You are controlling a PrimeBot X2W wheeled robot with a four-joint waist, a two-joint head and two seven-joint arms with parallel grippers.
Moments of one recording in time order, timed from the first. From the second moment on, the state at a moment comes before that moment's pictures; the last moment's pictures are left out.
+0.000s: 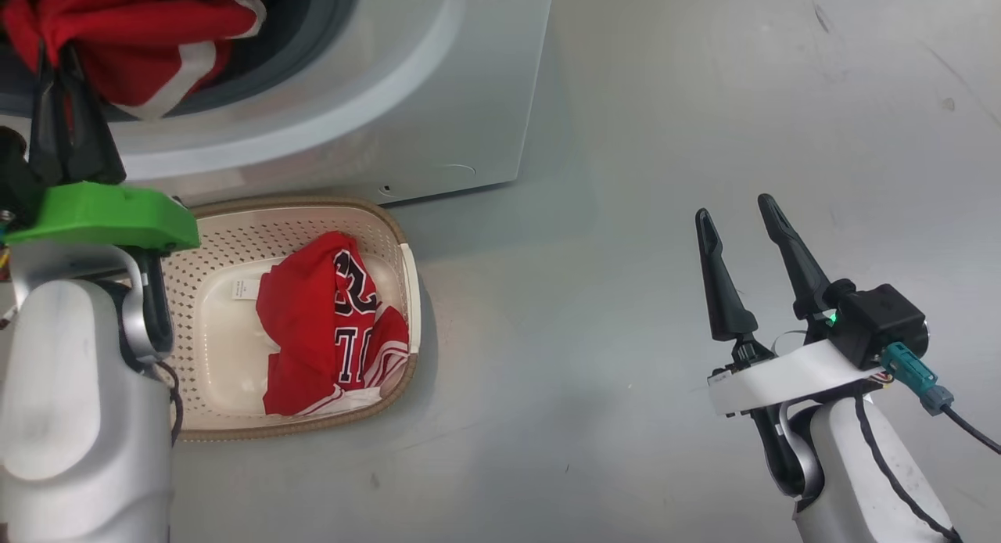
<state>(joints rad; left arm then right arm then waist) -0.57 0.07 0.04 0.25 -0.24 0.09 -0.15 -0.20 -0.06 0.21 0.12 0.28 0.12 -0.26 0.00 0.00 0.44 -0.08</state>
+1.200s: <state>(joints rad) -0.27 0.04 -0.05 0.04 -0.28 0.09 -0.23 -0.07 -0.05 0.22 0.11 0.24 0.12 -0.26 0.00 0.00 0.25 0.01</state>
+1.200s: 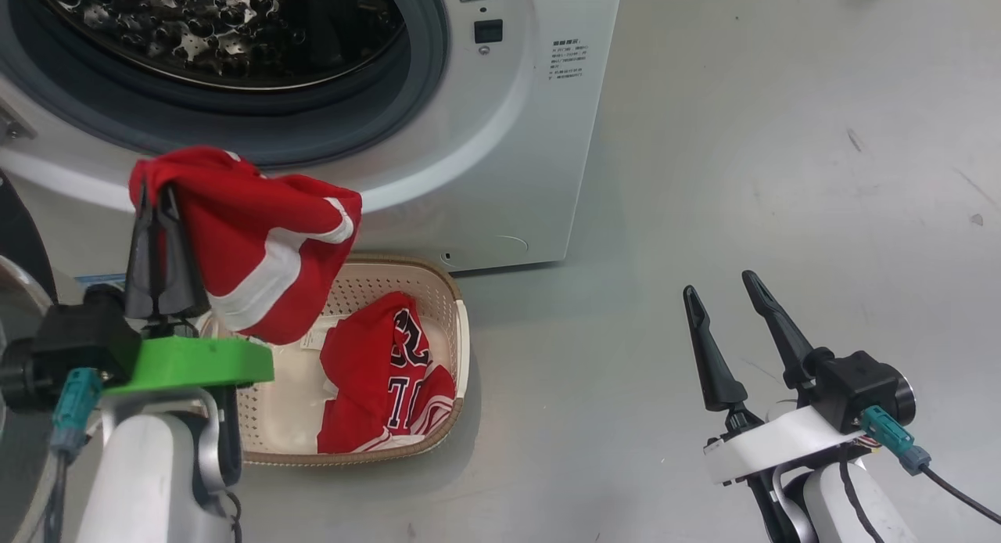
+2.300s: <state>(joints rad) -0.23 0.04 -0.17 0.39 -0.39 0.11 -0.23 -0.14 -0.05 0.26 0.04 0.24 0.12 -0.26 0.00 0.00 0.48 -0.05</state>
